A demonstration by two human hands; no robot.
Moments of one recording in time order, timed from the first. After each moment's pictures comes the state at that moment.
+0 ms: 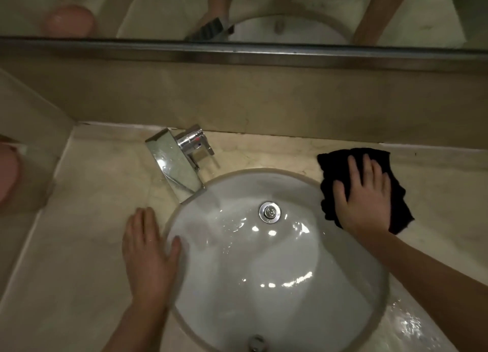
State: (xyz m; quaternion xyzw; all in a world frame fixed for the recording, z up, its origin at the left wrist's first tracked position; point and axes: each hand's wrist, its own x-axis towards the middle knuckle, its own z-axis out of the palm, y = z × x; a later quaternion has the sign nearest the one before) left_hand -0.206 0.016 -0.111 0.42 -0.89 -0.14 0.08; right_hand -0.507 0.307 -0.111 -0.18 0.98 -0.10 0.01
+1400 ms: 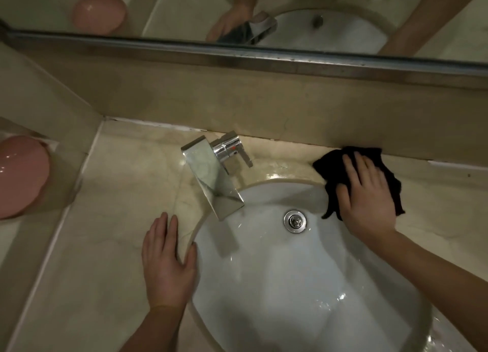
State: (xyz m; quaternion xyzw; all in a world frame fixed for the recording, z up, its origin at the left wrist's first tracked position) left_hand -0.197 -0.002 -0.118 0.40 -0.89 -0.14 0.14; right_hand -0.513 0.236 -0.109 -0.30 0.95 -0.13 0.03
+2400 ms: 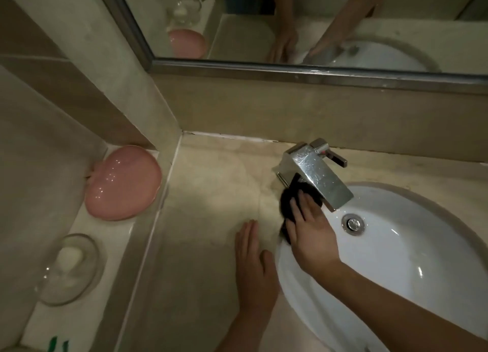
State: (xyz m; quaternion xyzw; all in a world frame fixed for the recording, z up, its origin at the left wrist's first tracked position) left_hand -0.167 -0.013 -0.098 0.39 -0.81 -0.41 0.15; right_hand -0.299 0.059 -0.104 -0.35 0.93 -0.12 0.02
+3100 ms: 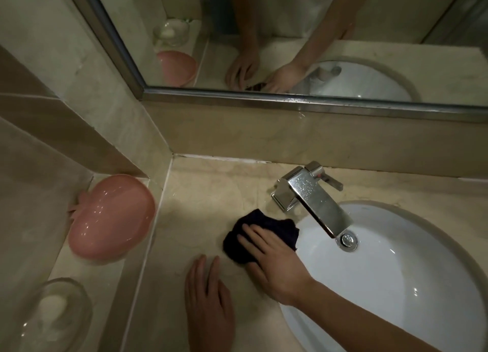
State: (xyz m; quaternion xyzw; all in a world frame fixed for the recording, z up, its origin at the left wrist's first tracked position) left_hand -0.111 -0.085 -0.124 0.36 -0.90 -0.16 0.20; right_hand -0.282 0.015 -0.089 -0.52 0.81 -0.17 0.21
